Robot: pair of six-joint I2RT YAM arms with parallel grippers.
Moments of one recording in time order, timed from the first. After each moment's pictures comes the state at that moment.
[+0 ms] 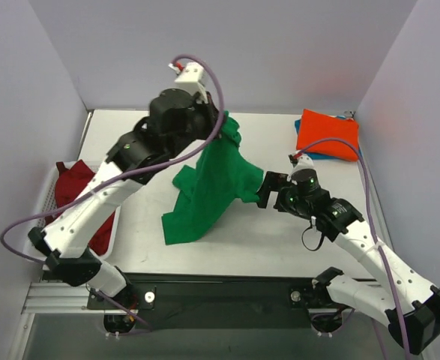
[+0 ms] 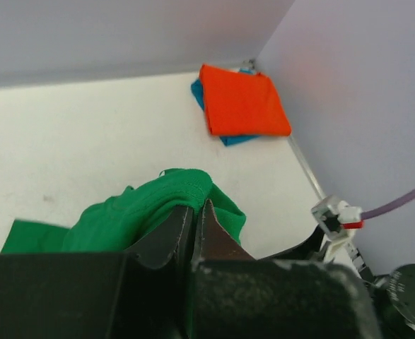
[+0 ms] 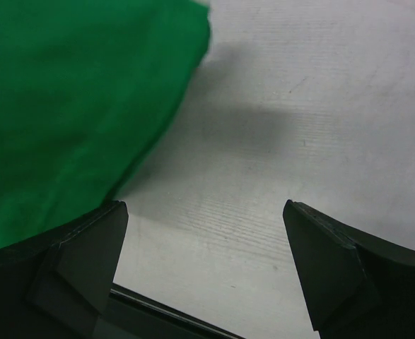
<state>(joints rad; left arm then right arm) -0.84 1.50 1.99 -0.66 -0.30 -0.45 0.57 0.96 0.84 -0.53 0.07 0.55</state>
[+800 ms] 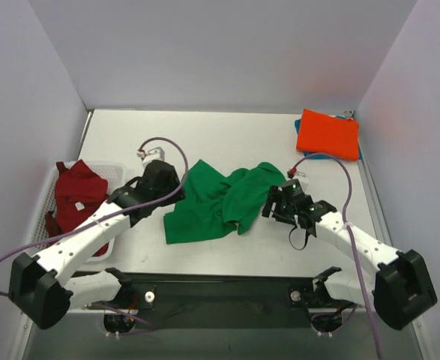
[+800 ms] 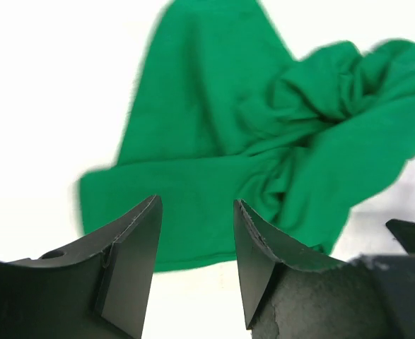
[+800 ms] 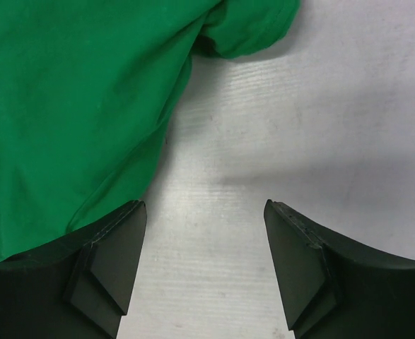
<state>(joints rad) -0.64 1.24 0.98 -0.51 -0.26 -0.78 0.51 1.11 0.60 -0.40 0.18 0.65</state>
